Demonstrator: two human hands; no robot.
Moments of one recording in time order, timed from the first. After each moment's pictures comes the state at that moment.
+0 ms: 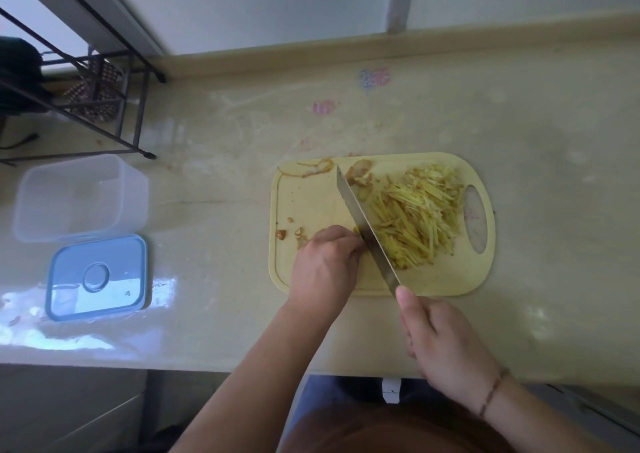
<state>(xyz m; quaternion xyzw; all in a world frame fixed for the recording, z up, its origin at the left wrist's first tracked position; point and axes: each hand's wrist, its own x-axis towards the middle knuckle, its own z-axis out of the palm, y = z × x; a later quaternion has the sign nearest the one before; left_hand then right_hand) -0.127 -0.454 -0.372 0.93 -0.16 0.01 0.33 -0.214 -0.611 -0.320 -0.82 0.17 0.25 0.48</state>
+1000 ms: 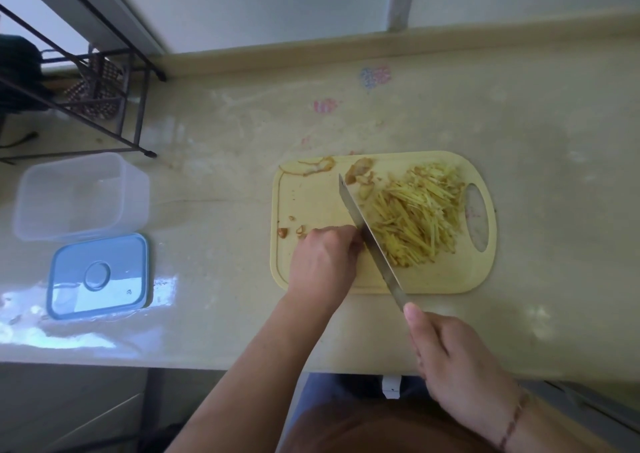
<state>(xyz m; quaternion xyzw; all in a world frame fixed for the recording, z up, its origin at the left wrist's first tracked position) -0.119 -0.457 -0.357 0.95 -0.10 -0.10 0.27 -0.235 -0.615 -0.317 -0.84 0.16 0.25 0.46</state>
